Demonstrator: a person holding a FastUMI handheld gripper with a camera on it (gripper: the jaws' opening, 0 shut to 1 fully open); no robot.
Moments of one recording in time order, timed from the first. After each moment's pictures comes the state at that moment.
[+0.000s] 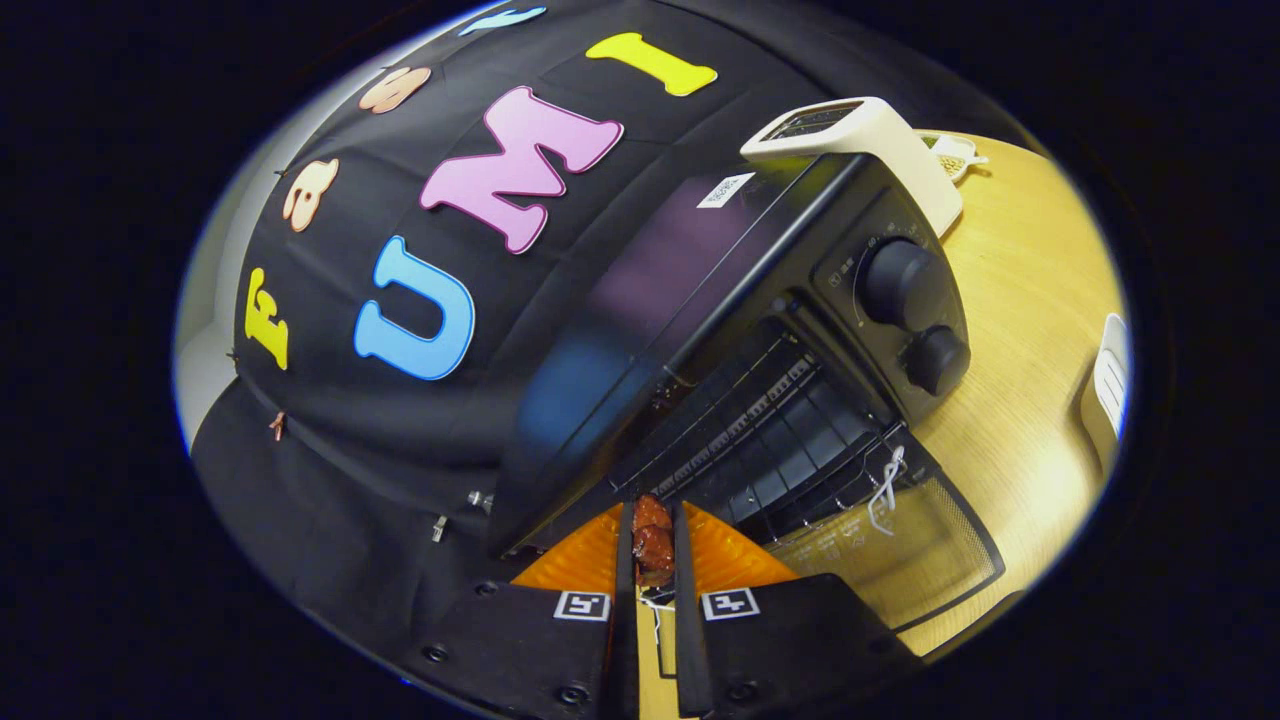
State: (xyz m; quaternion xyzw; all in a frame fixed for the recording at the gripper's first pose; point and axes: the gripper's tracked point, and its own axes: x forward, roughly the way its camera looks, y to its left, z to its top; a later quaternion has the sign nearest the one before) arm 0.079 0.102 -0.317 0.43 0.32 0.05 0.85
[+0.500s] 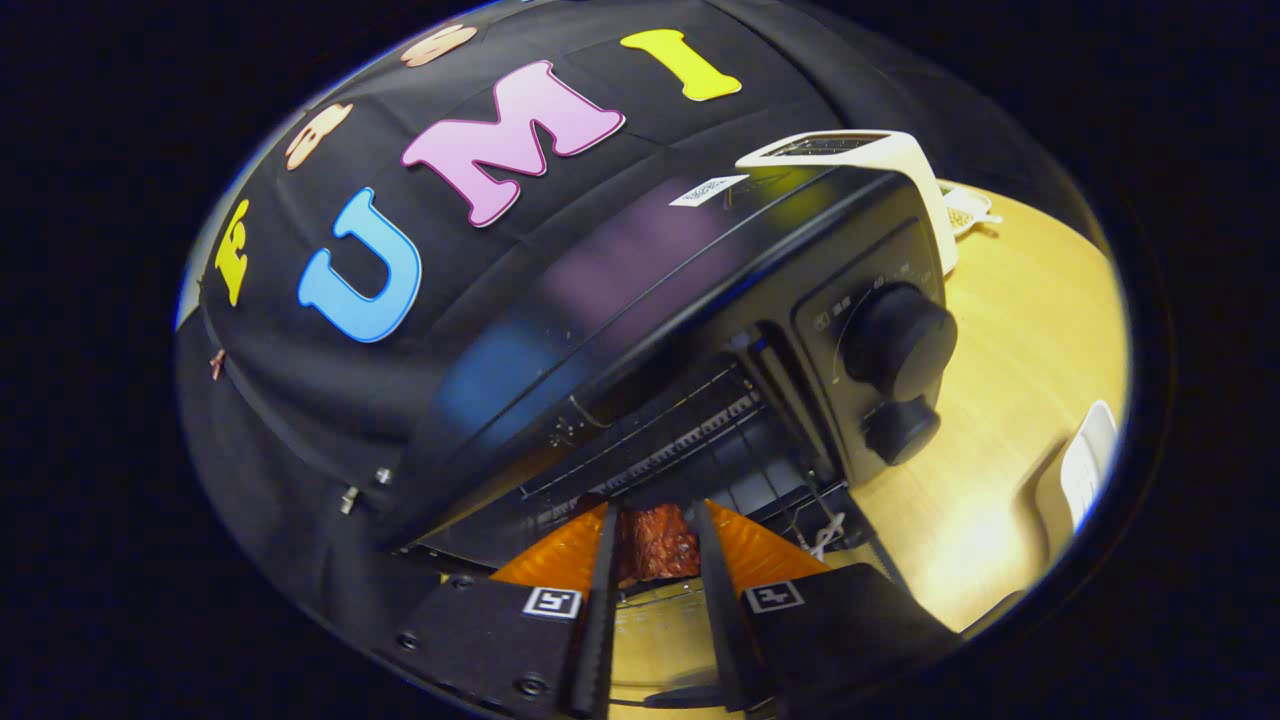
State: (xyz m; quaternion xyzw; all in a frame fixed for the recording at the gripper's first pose) arm 0.088 0.068 -0.357 0.30 0.34 0.00 0.89
